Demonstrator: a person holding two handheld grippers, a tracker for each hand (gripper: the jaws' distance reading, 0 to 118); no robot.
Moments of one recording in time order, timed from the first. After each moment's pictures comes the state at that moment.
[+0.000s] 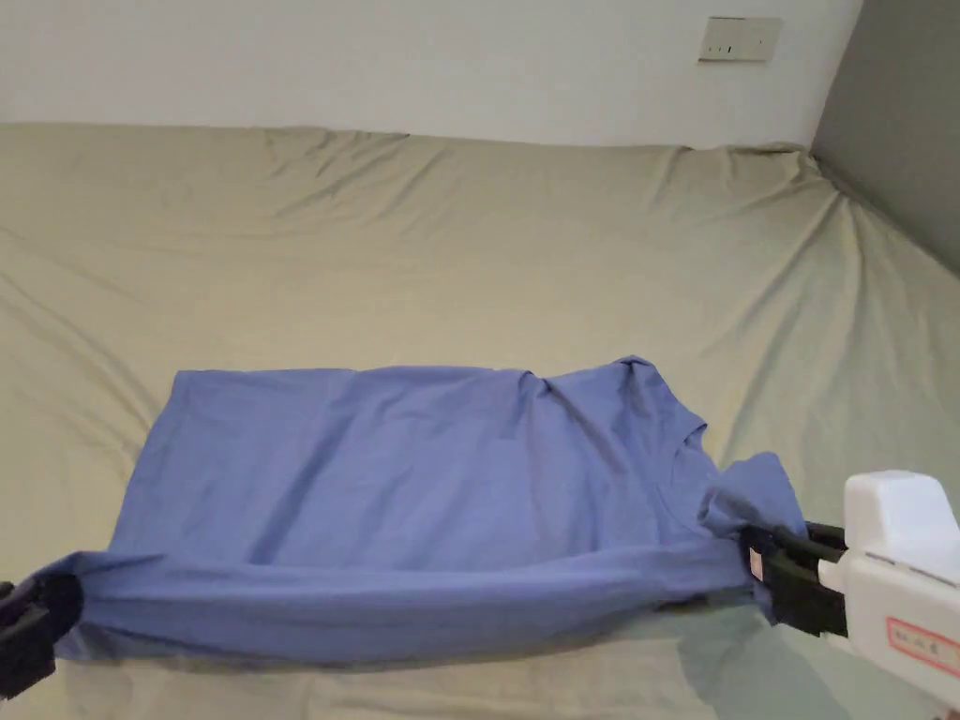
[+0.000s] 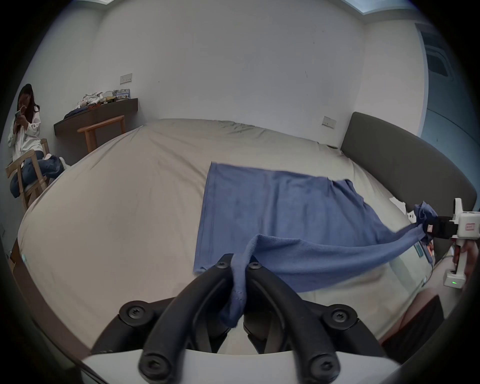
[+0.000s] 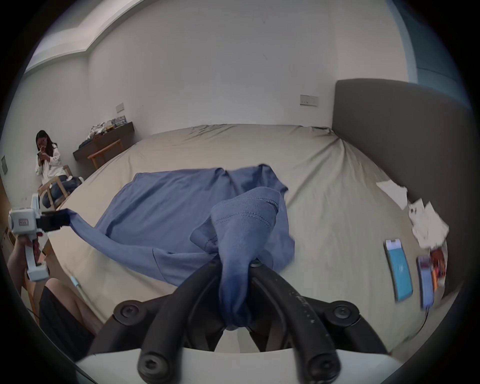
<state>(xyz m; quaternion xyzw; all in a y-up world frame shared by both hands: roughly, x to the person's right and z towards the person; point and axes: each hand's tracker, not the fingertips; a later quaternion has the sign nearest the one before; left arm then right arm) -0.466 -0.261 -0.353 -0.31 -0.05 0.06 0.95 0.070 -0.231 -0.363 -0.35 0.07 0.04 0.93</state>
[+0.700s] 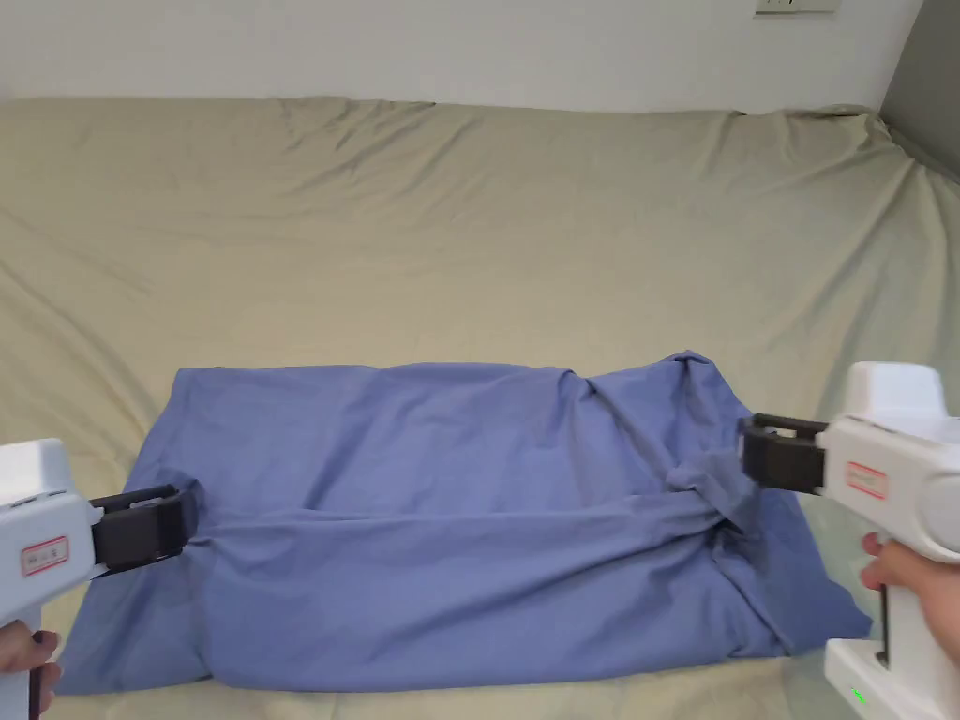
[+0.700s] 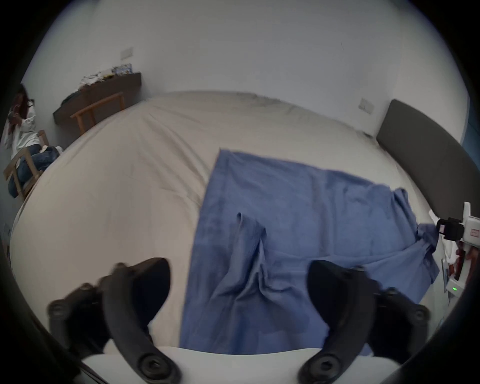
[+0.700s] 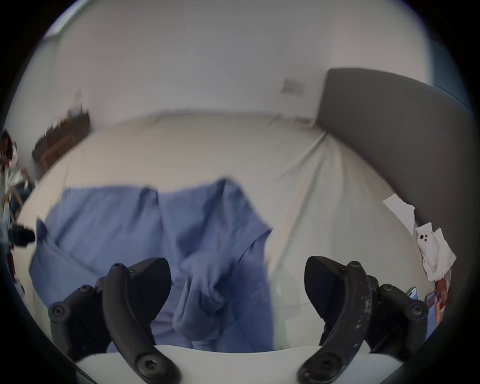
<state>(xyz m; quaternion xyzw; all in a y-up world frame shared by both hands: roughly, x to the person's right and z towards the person) -0.453 -0.304 -0.481 -0.34 0.02 0.07 0.94 0.097 -0.284 -0.498 -0.28 -0.05 -0.01 0.96</state>
